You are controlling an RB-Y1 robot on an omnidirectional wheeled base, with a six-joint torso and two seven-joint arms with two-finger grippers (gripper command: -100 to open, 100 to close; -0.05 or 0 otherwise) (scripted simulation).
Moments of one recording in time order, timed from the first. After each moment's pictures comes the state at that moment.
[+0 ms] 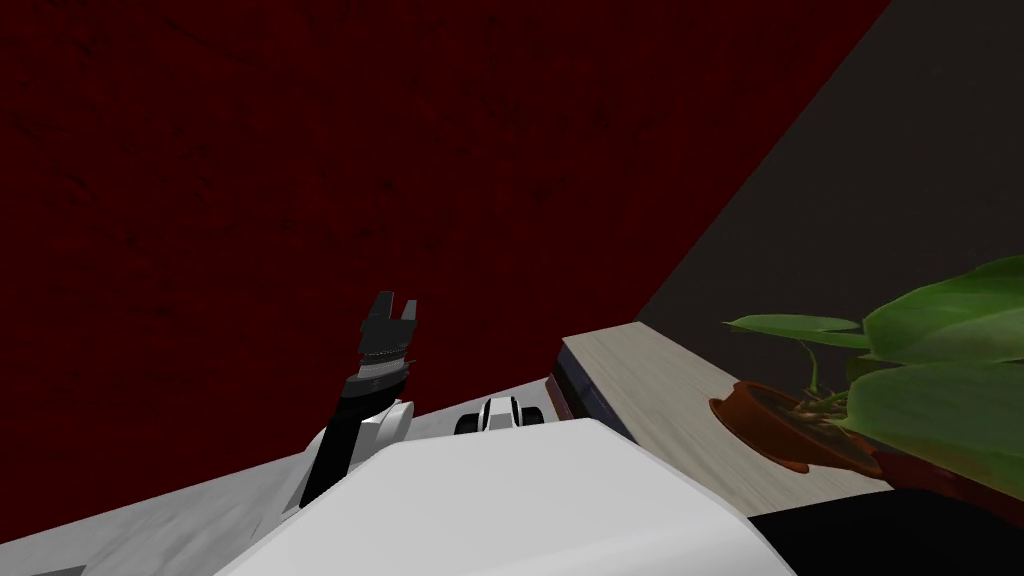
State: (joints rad) left arm 0.48 0.05 0.00 -2.33 -0.06 -0.47 0.03; right arm 0.20 -0.23 0.56 -1.08 0.68 1.12 0.15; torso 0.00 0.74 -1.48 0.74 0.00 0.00
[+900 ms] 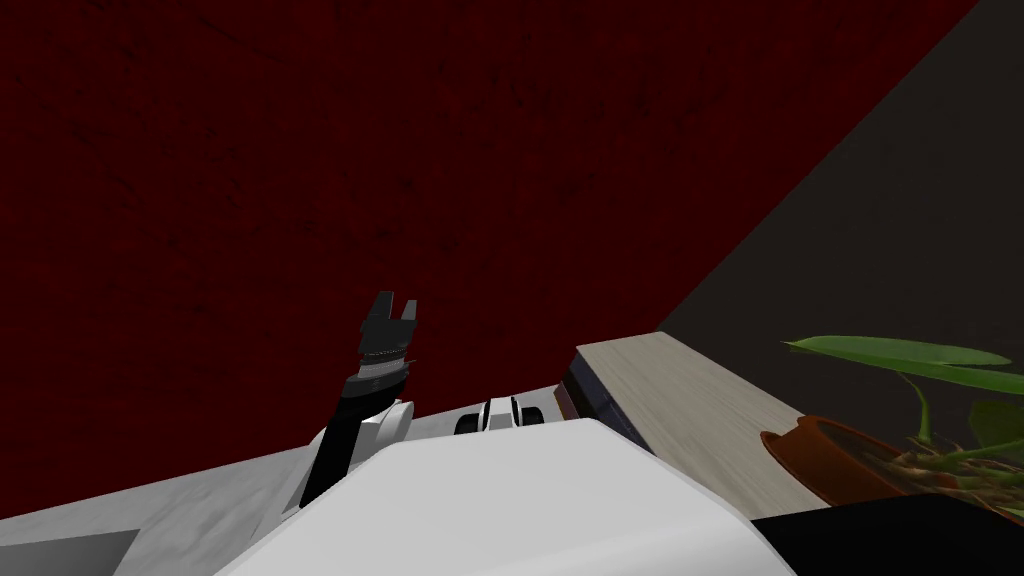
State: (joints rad) left arm 0.48 0.05 0.00 -2.33 -0.06 -0.47 0.03; right arm 0.17 -0.26 0.61 -0.89 0.78 1.33 0.15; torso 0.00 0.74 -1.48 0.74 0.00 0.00
